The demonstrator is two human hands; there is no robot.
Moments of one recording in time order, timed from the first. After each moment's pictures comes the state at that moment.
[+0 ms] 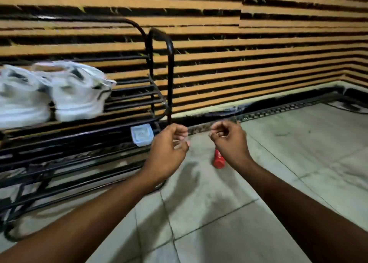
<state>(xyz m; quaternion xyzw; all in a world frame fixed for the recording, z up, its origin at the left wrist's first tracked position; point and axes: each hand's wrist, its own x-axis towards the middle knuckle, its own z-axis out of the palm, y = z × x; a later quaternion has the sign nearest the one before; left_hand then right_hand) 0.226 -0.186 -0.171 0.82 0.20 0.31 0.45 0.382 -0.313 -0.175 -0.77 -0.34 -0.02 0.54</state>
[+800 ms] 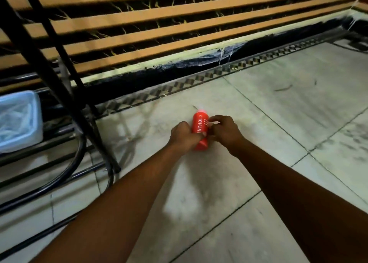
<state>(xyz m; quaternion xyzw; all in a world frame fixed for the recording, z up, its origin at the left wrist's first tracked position) 0.501 -0.163 -0.391 0.79 0.37 0.00 0.49 0.600 -0.279 -0.404 -0.84 -0.11 0.23 0.48</state>
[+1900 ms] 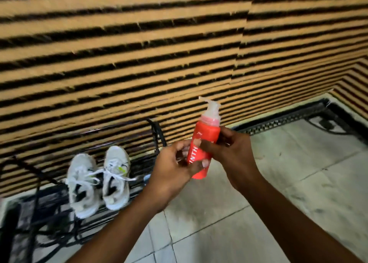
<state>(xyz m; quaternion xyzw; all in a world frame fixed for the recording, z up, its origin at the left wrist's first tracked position) 0.275 -0.172 0.283 0.67 0.25 0.20 0.66 0.395 -0.277 0.318 -0.66 -0.24 0.24 0.67</state>
